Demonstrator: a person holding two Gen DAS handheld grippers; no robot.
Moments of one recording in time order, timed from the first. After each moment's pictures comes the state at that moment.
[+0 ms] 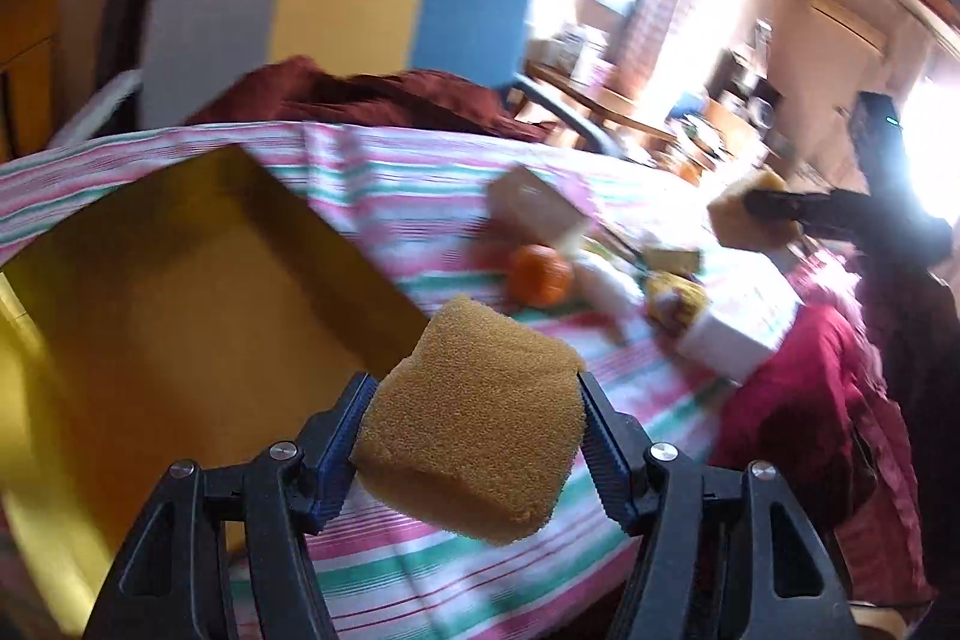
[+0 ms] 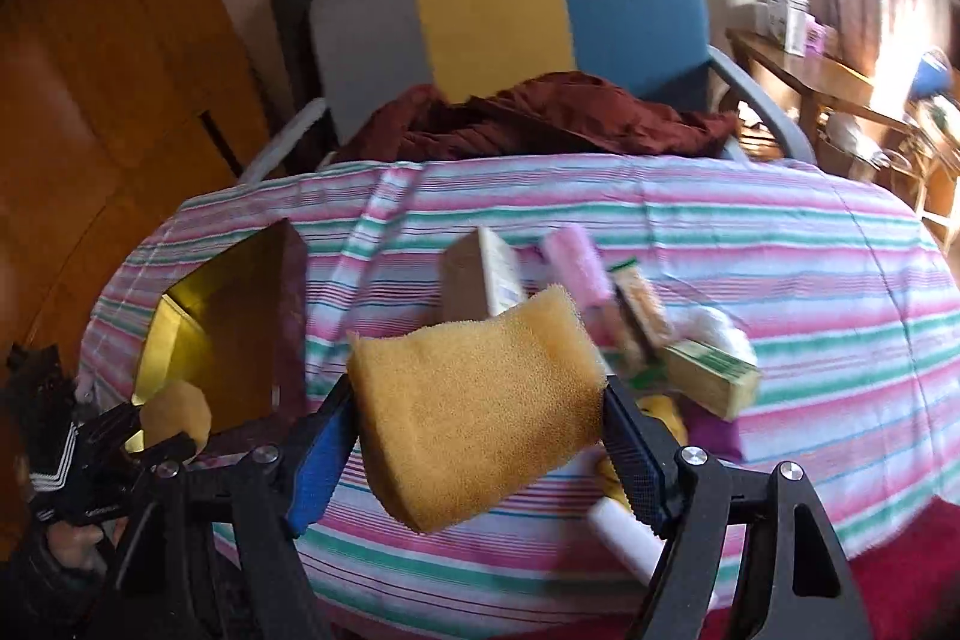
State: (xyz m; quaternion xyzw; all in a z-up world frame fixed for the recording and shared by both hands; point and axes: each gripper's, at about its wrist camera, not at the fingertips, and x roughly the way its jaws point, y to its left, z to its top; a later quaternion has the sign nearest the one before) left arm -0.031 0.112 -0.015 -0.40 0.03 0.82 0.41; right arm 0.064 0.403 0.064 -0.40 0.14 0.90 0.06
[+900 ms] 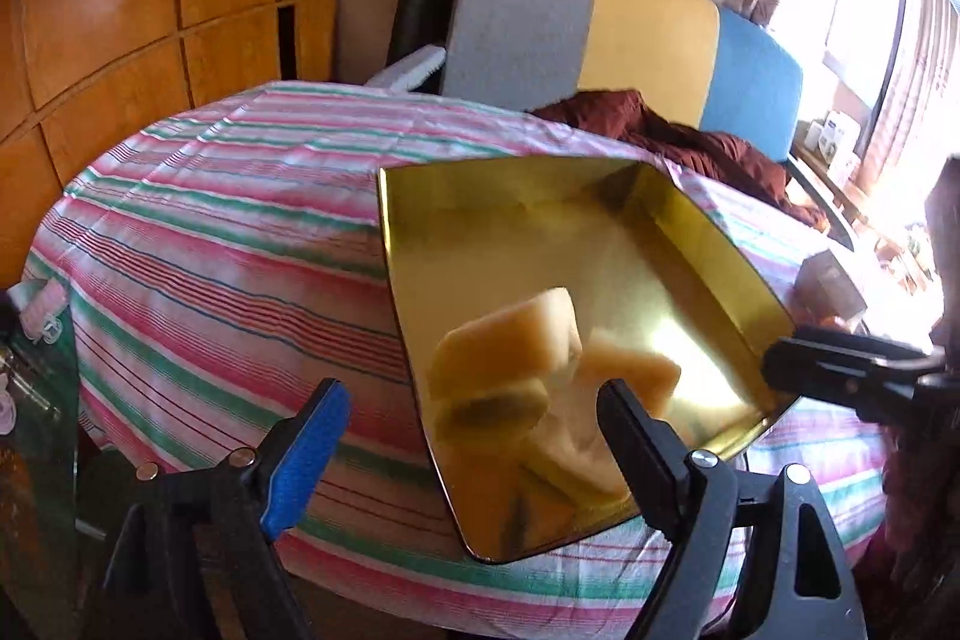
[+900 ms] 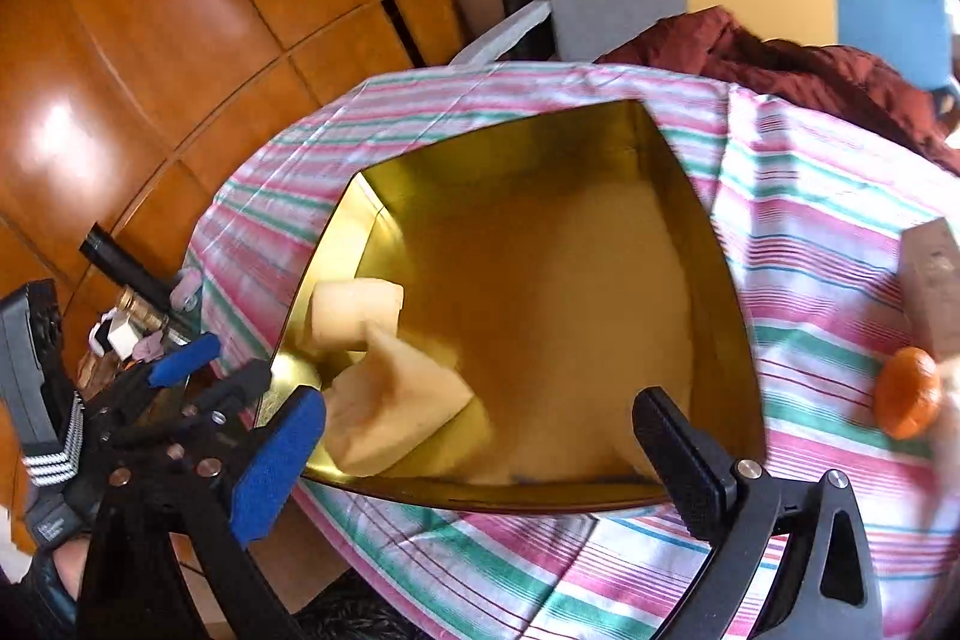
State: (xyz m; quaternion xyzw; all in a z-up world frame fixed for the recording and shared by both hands) left arm -0.060 -0.047 -0.032 -0.40 -0.01 0.91 0.12; right arm -0.043 0.179 -0.016 -0.44 0.12 0.88 -0.11
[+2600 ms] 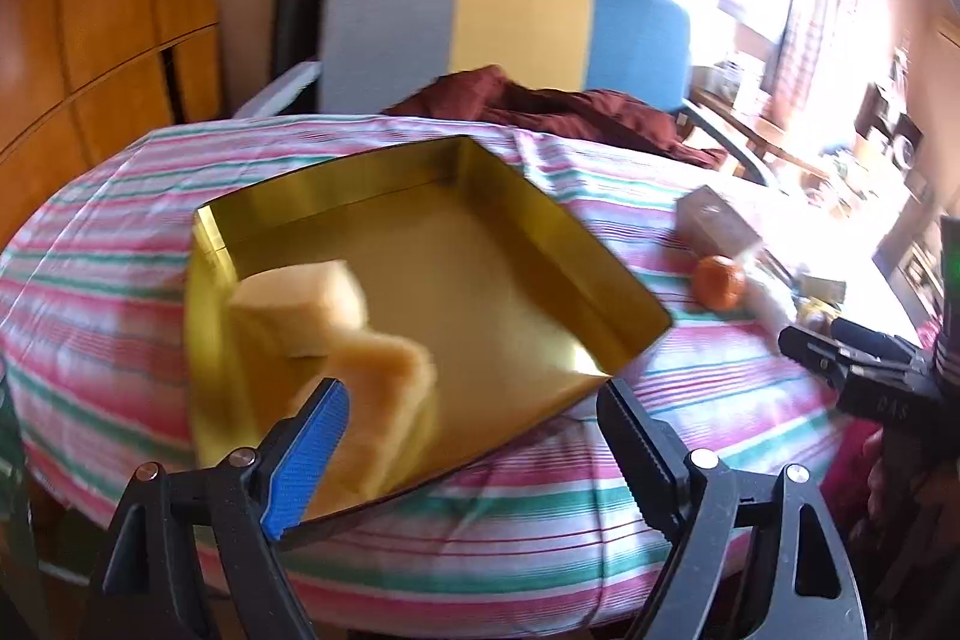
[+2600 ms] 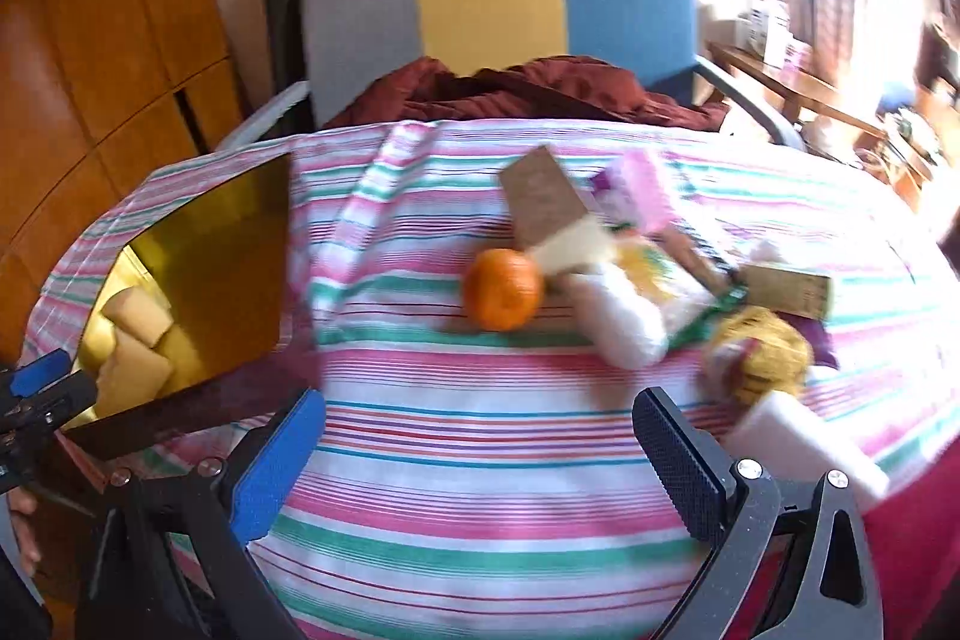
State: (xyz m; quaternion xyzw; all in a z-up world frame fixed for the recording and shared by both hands) left arm -0.021 0.053 -0.015 -0.40 0.05 0.88 0.25; right arm 0.077 0.330 -0.019 -0.38 0.12 0.90 0.16
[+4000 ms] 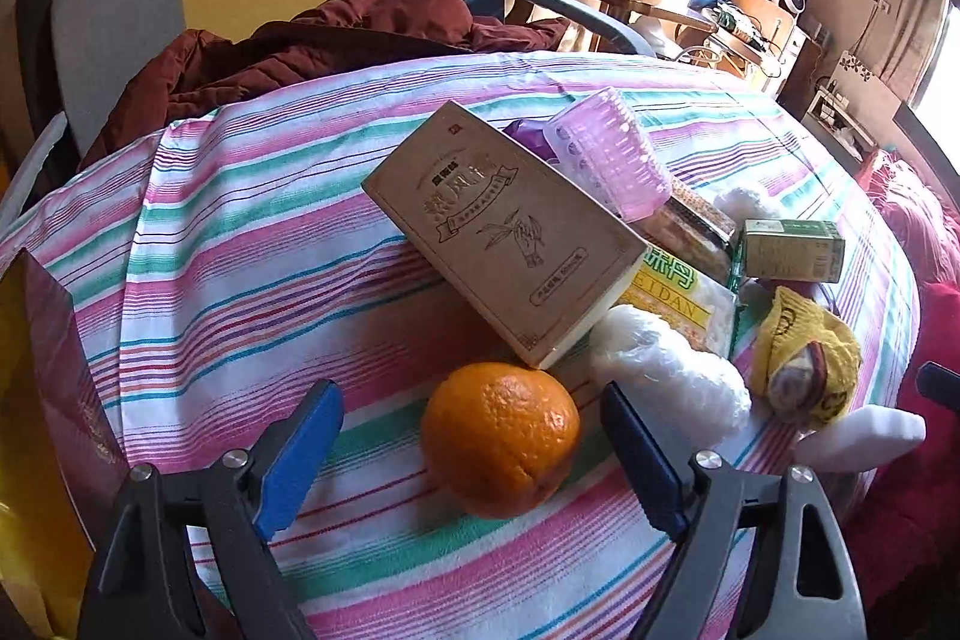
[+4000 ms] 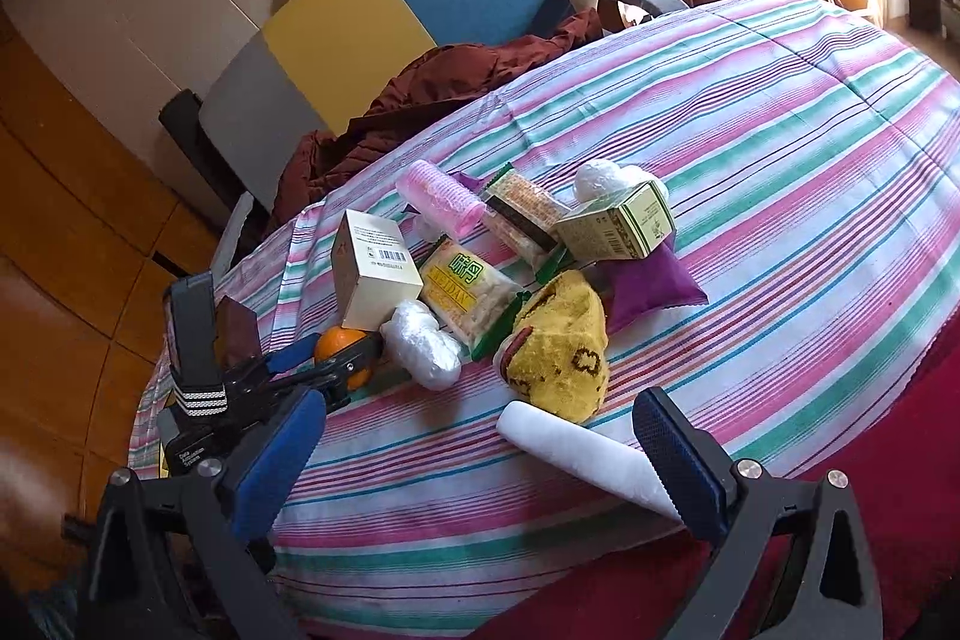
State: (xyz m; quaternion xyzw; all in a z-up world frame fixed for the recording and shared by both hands) left arm -0.084 0.329 -0.083 -0.45 0.17 0.78 0.40; right arm 0.149 0.477 -0.014 -0.35 0.35 0.85 0.17
